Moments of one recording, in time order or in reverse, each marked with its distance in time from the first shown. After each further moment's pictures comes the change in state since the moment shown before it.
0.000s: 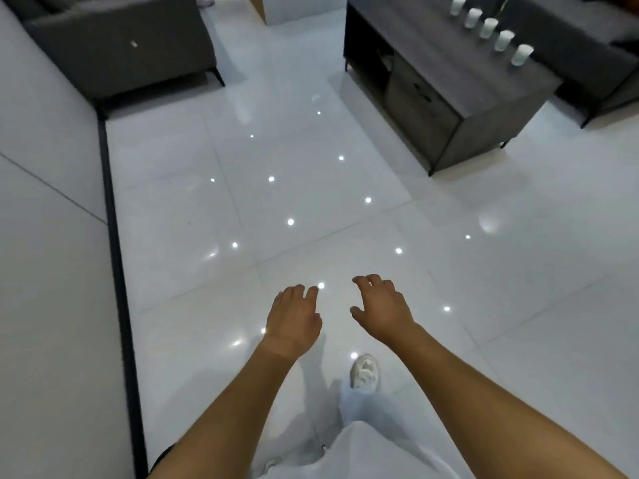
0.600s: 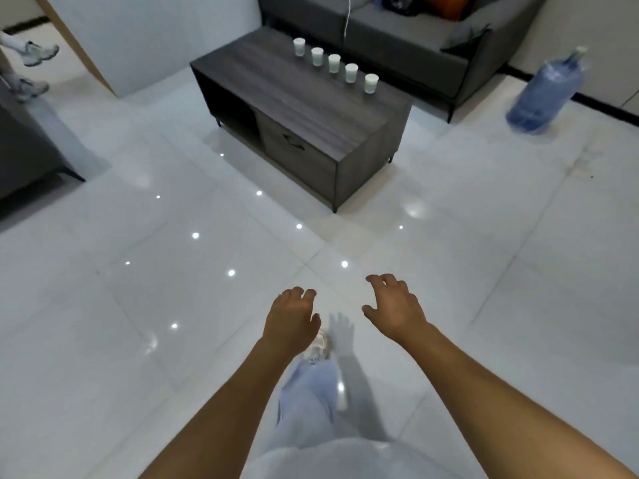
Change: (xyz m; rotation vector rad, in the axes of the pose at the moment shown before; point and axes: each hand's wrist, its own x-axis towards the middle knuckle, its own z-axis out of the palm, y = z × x) left_hand 0.318 0.244 -0.070 0.132 -0.075 0.381; right_hand 0.139 0.285 -0.188 0.188 0.141 0.399
